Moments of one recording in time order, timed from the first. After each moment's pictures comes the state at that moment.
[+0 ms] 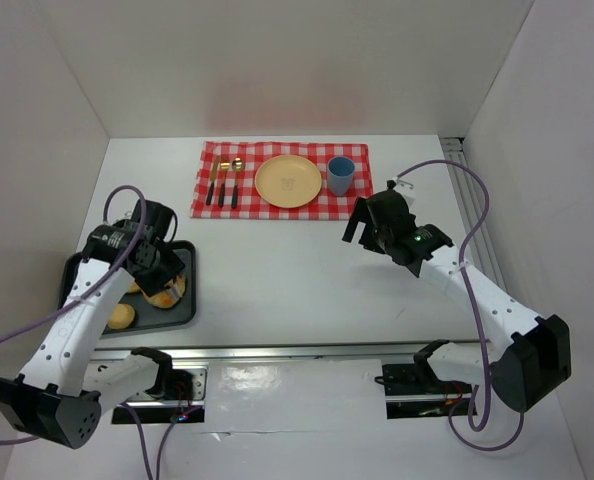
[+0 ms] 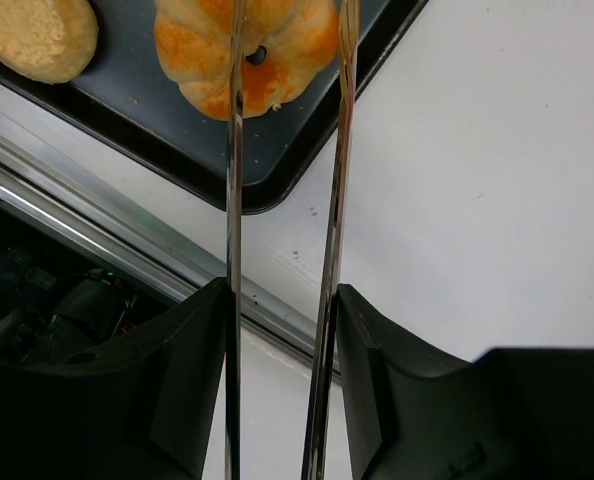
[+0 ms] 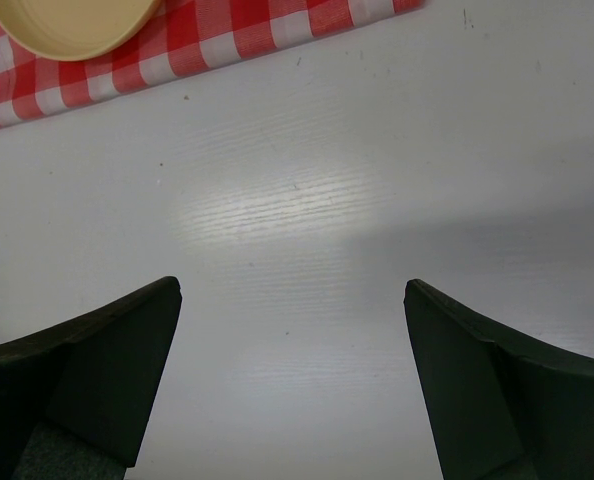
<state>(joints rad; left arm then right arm) -0.24 1.05 1.15 -1.34 -0.28 -1.00 0.51 1.18 0.97 -0.56 0.30 0.70</state>
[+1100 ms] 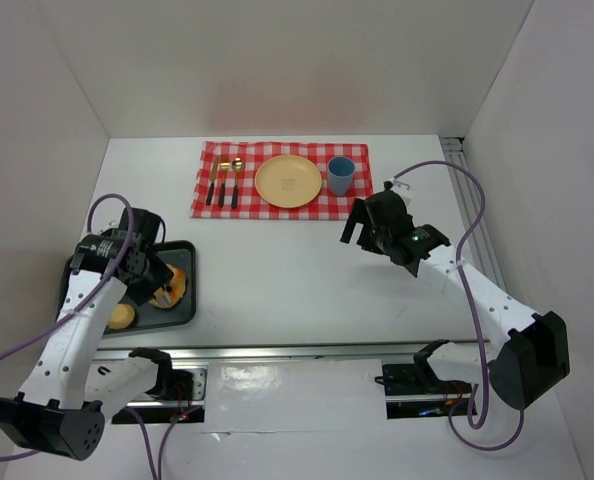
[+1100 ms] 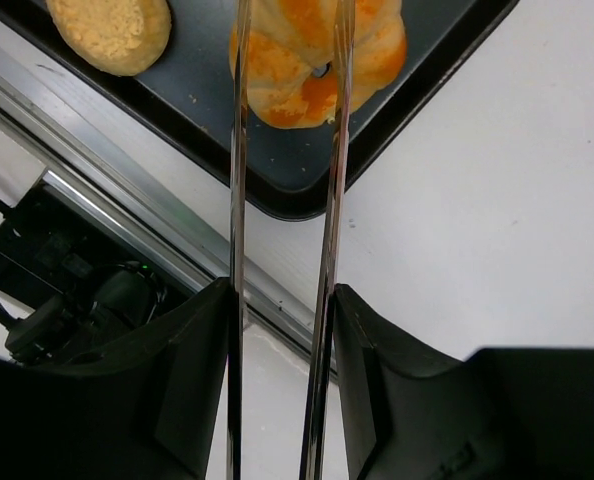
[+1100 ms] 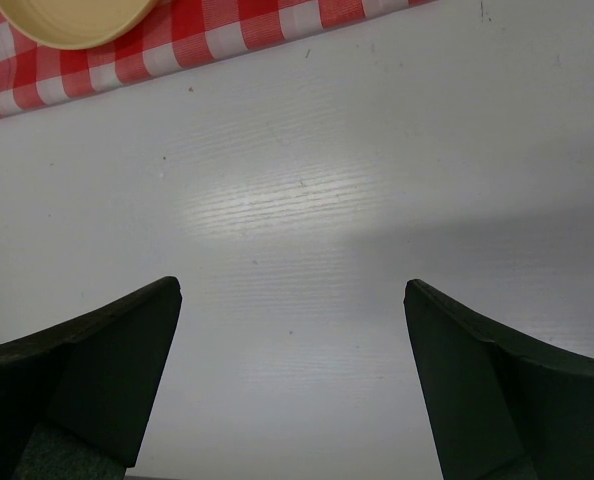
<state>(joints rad) -0.16 0.98 1.13 -1.41 -0.31 -1.00 0.51 1.19 0.96 -0.54 0.27 0.69</state>
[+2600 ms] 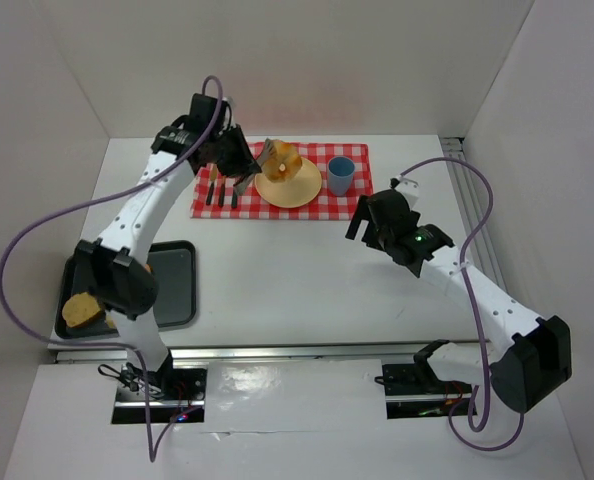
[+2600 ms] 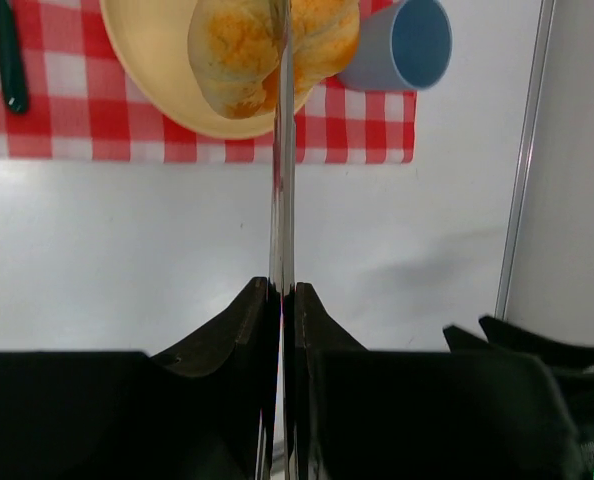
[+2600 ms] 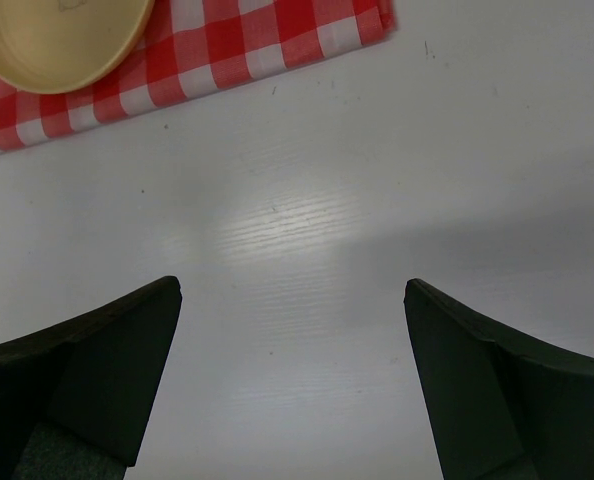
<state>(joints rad) -0.32 1.72 1.88 -0.91 0.17 -0.65 0.51 1.18 0.97 -0.56 0.37 0.68</state>
